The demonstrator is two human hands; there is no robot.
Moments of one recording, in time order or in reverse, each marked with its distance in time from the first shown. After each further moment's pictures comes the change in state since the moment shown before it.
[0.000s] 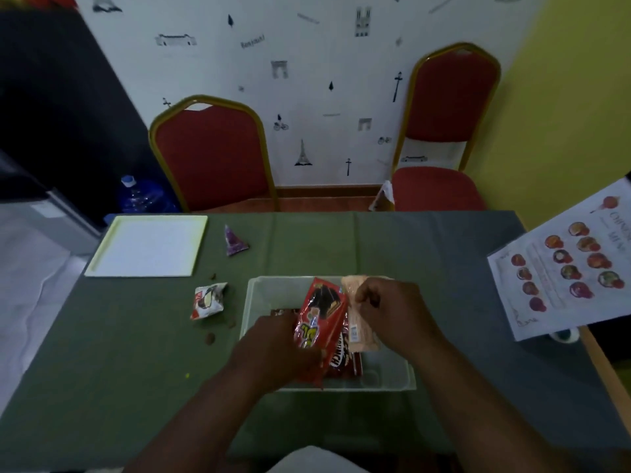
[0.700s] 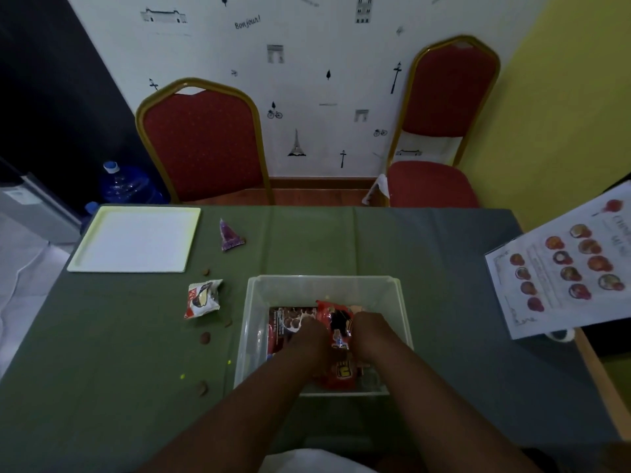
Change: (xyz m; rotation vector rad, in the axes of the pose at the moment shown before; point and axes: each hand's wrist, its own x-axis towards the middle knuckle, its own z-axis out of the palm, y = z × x) left_hand 0.087 -0.013 0.085 0.161 -0.283 -0.122; right_hand 0.023 0.039 0.086 -0.358 -0.420 0.384
